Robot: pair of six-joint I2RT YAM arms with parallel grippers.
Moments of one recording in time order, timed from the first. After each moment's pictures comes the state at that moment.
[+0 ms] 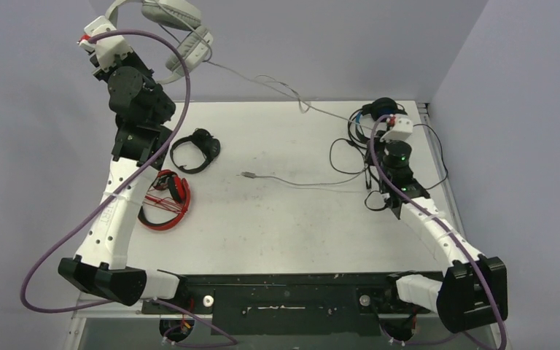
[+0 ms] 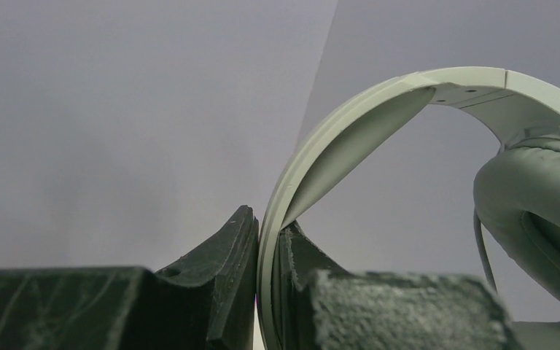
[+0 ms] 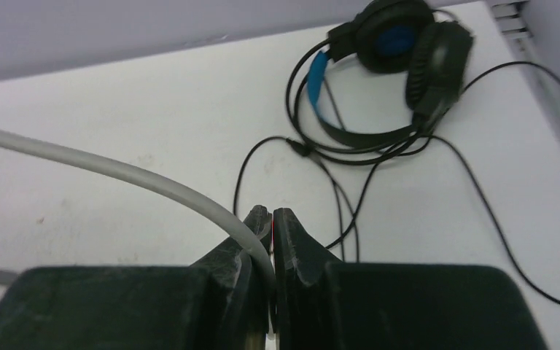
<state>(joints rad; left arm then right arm) -0.29 1.36 1.68 0.12 -1.01 0.09 0.26 1.19 0.73 0.22 0.20 0.22</state>
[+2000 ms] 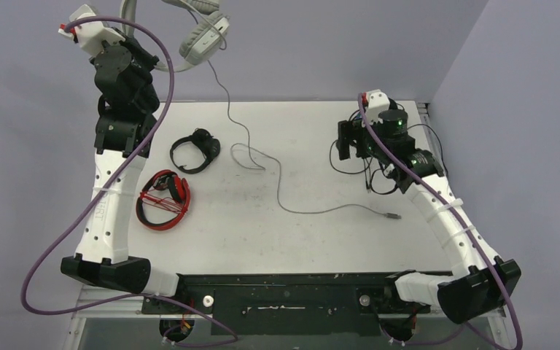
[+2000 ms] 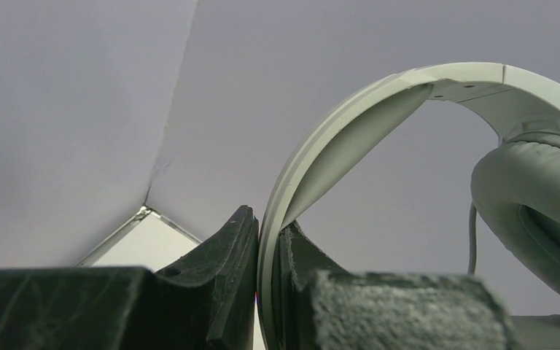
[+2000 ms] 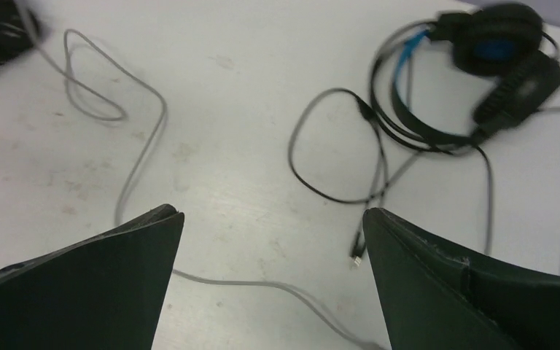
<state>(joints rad) -0.18 1.42 1.88 -0.24 -0.65 -0.36 0.33 1.27 1.35 -0.58 0.08 0.01</state>
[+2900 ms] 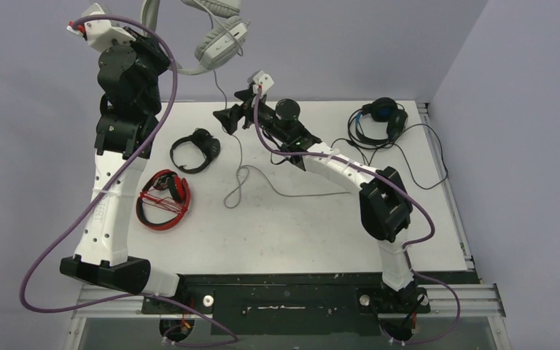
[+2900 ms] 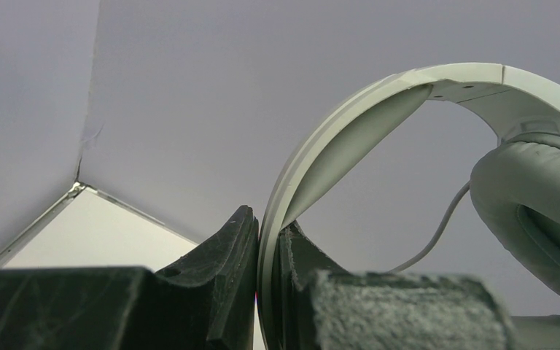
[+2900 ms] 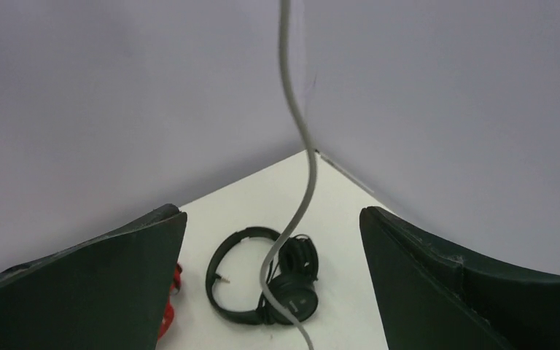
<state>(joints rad) -0.22 1.42 1.92 -0.32 -0.50 -0.46 0.73 2.00 1.67 0.52 -0.30 0.10</state>
